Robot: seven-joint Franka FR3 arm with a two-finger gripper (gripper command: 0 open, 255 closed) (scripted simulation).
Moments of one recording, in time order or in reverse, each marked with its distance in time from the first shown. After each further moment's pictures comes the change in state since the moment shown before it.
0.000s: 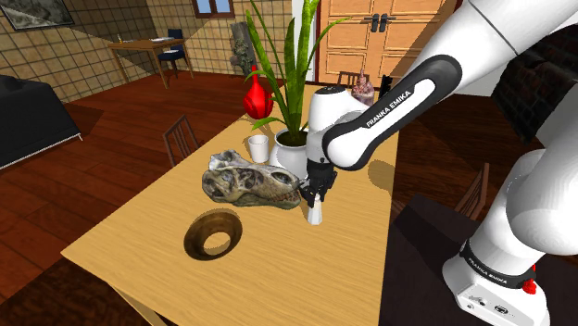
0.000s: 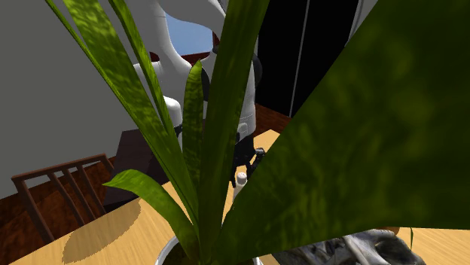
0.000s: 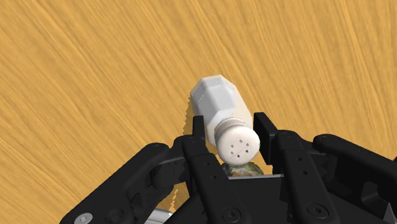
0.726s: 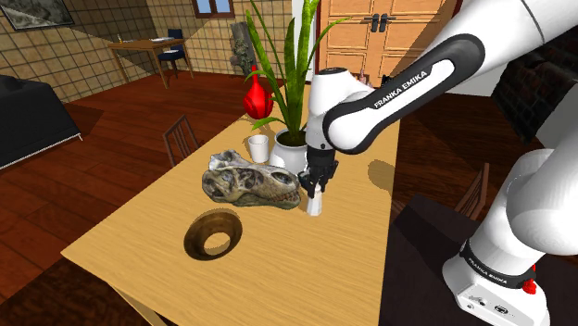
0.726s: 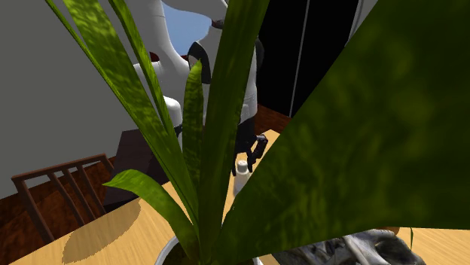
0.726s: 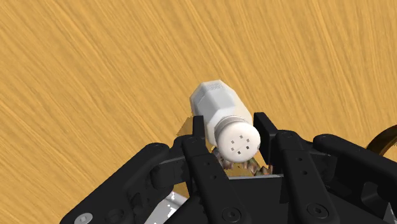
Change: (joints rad) arm 0.003 -0.088 -0.005 0.035 0.011 -0.123 -0.002
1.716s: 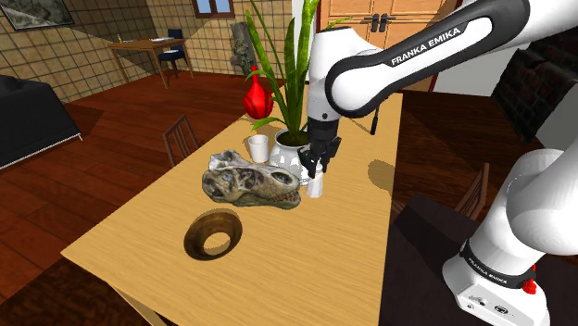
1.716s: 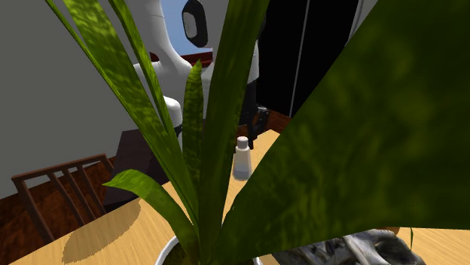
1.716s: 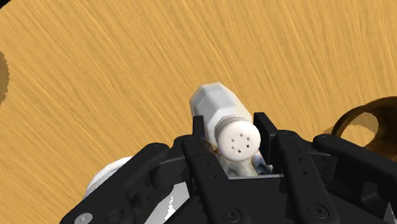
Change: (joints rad) arm -0.001 -0.119 -0.018 0.100 0.003 -0.218 -0.001
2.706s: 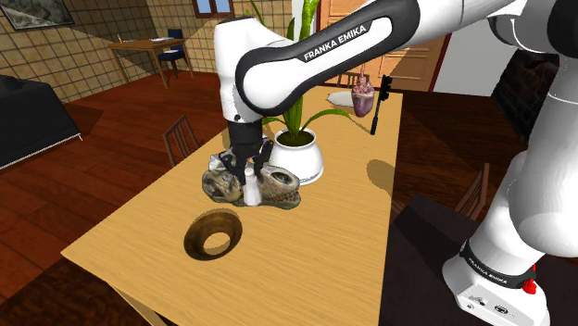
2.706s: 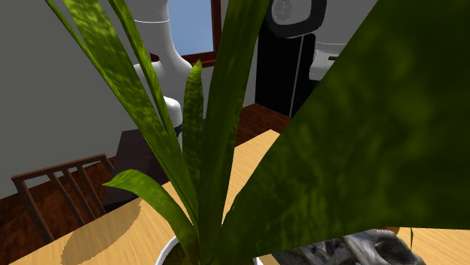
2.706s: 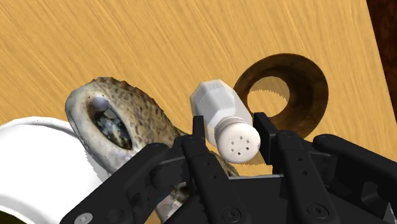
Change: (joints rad) arm 0.091 0.449 0.142 0.565 -0.159 -0.116 0.320
